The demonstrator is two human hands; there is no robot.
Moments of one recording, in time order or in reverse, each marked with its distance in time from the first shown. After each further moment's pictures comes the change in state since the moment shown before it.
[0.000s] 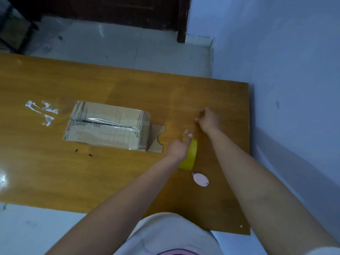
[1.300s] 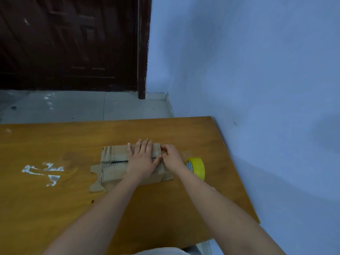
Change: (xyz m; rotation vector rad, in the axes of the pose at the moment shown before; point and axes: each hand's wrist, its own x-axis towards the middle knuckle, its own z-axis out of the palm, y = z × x) left_hand 0.024 -0.075 -0.175 0.888 0.416 0.788; right_hand -0.157 -0.143 0.075 0.138 0.111 -0.186
